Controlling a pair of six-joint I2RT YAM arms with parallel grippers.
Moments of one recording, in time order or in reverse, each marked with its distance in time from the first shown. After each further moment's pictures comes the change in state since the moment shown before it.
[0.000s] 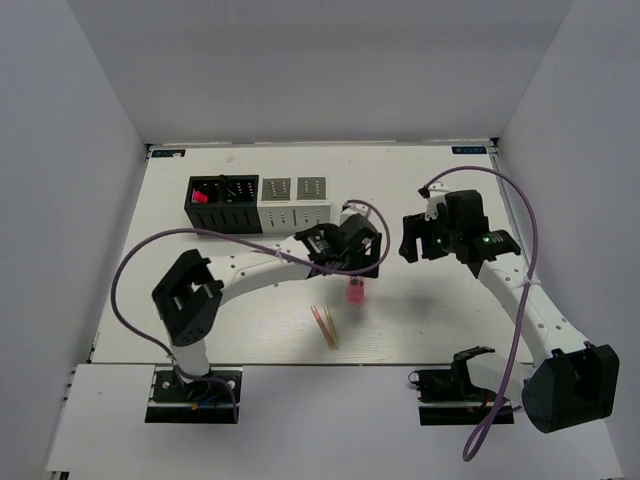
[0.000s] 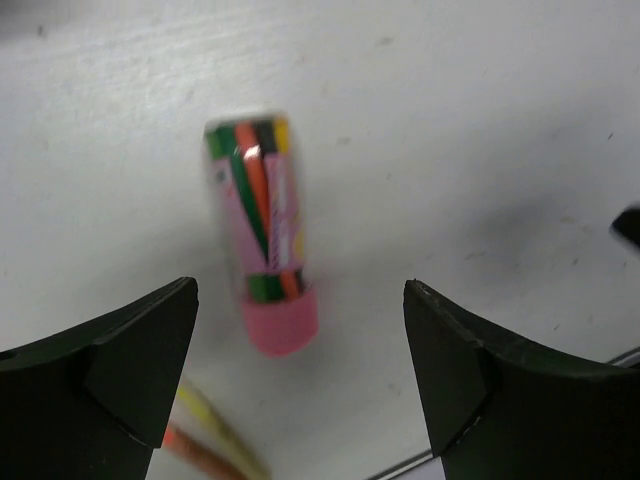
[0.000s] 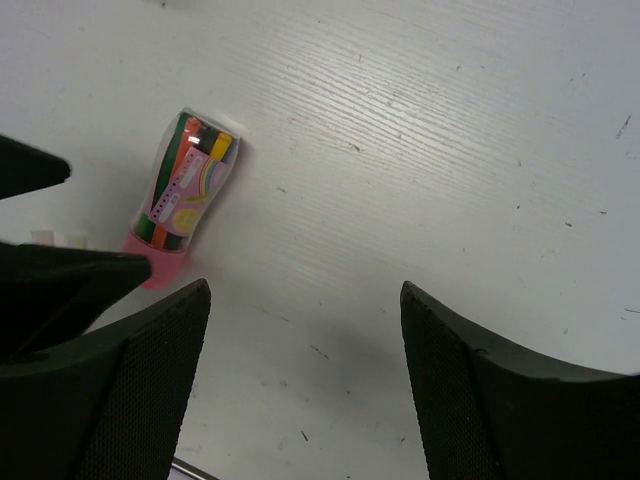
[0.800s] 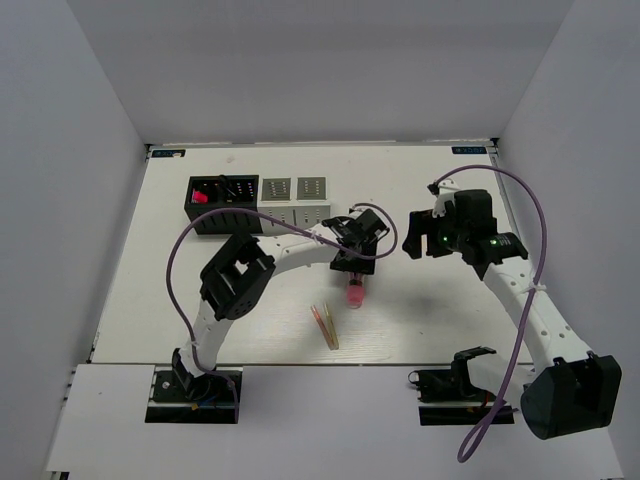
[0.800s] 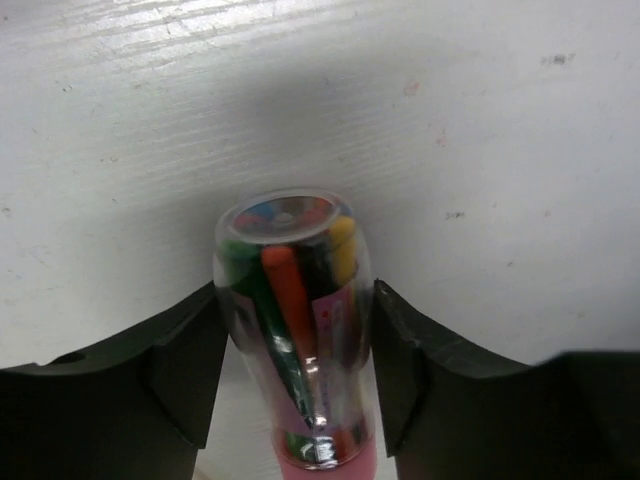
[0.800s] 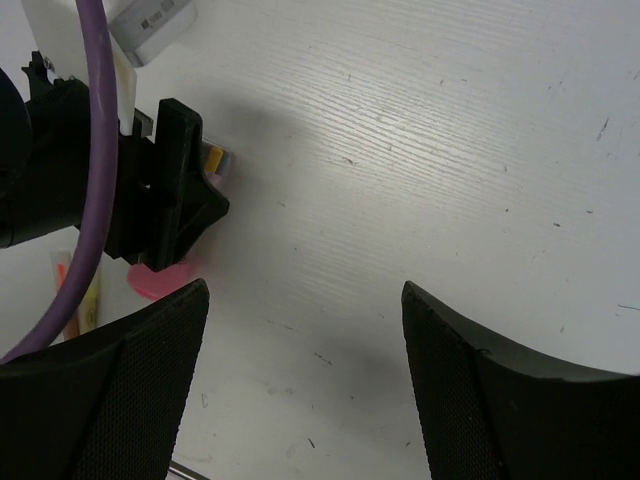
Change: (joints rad) left arm 0.080 0.368 0.262 -0.098 0.063 0.026; right arm -0.043 -0.038 -0.001 0.016 -0.023 0.034
